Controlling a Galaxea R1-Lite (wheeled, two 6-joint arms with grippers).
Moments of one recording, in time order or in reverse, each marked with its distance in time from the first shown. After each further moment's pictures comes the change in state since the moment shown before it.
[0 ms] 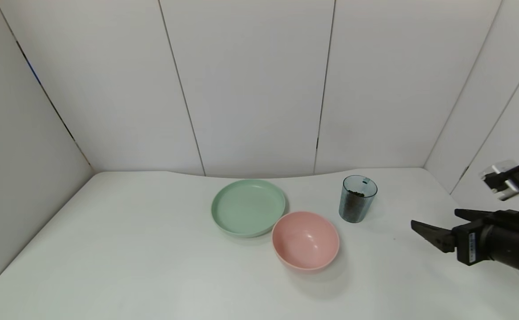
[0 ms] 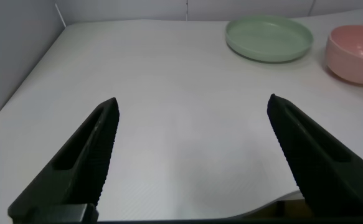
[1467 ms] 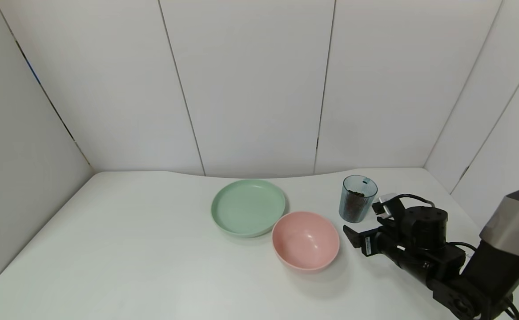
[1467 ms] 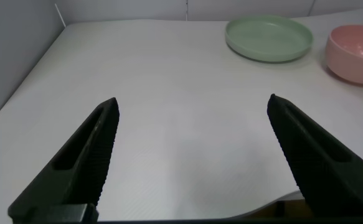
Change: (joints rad) left arm 0.000 0.000 0.000 0.000 0.000 0.000; right arm 0.088 0.768 -0.053 -0.795 -0.110 0.011
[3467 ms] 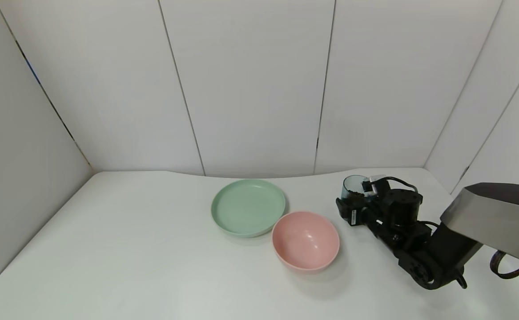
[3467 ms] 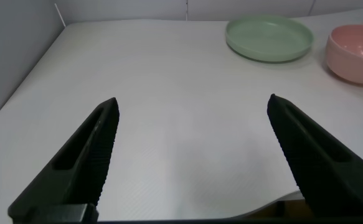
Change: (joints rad) left arm 0.000 0.000 0.000 0.000 0.000 0.000; right arm -0.032 0.175 -0.313 -0.024 -0.058 0.027
